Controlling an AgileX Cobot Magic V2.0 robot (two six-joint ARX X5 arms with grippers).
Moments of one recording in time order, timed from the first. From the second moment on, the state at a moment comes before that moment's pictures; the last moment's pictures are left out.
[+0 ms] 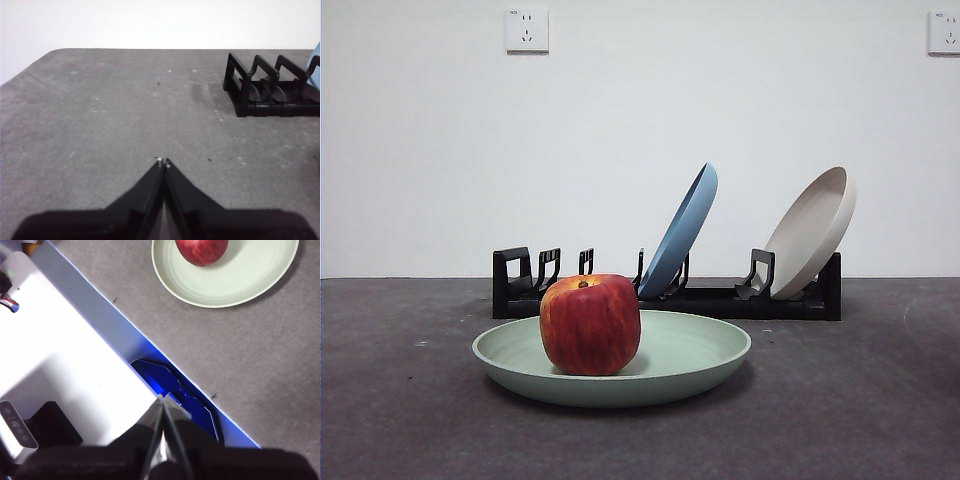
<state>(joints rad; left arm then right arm) 0.01 0.01 0.02 -0.19 -0.04 -0.04 0.84 0.86 1.02 -1.13 -0.18 0.12</state>
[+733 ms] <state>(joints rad) 0.01 0.01 0.02 -0.19 -0.04 -0.05 0.84 0.86 1.02 -1.13 -0.18 0.12</state>
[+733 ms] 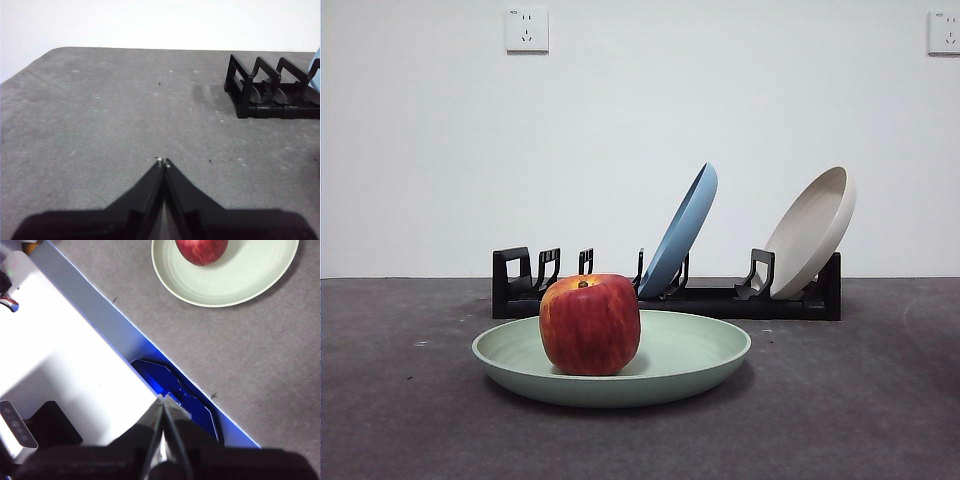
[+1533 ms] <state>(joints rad) 0.01 0.01 0.02 -0.19 -0.04 -0.05 0.06 0.40 0.49 -0.22 -0.31 -0.10</state>
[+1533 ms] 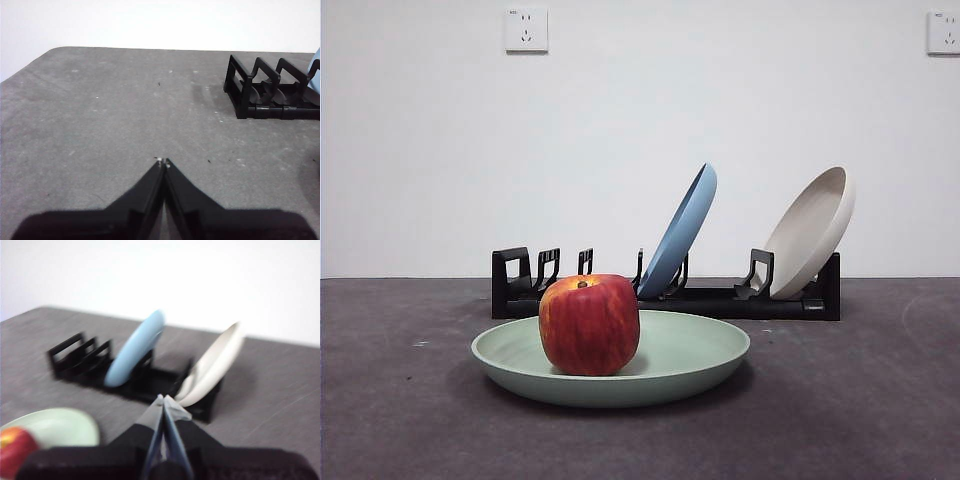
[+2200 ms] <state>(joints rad) 0.01 0.01 0.02 -0.19 -0.04 -0.05 0.03 0.06 0.02 -0.12 -0.26 -0.01</state>
